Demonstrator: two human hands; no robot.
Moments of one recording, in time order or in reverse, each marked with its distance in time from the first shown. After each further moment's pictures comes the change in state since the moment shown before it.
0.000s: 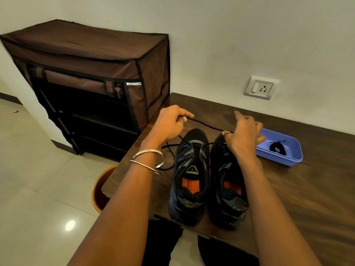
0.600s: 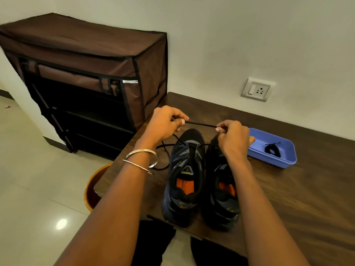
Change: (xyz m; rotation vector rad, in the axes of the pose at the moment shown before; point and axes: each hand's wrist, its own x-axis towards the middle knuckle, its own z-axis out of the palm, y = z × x) left_hand -0.003 -0.001 0.001 -0.172 -0.010 -0.121; right_hand -0.002 -0.004 0.013 0.096 0.048 -0.034
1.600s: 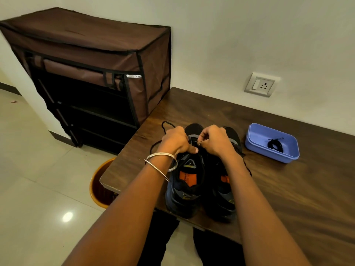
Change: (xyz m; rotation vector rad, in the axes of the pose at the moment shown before) left_hand -0.018 -0.007 0.045 0.206 -0.285 -0.527; right_hand 0.000 -0.002 0.029 -0.025 -0.513 -0.138
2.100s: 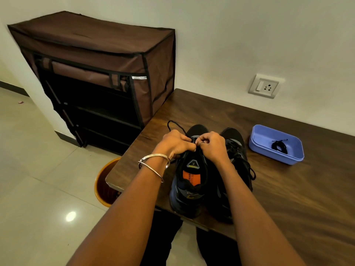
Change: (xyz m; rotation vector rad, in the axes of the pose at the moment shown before) left_hand -0.002 -0.021 -0.001 -0.369 -0.035 -0.034; right_hand -0.002 0.004 0.037 0.145 0.145 0.007
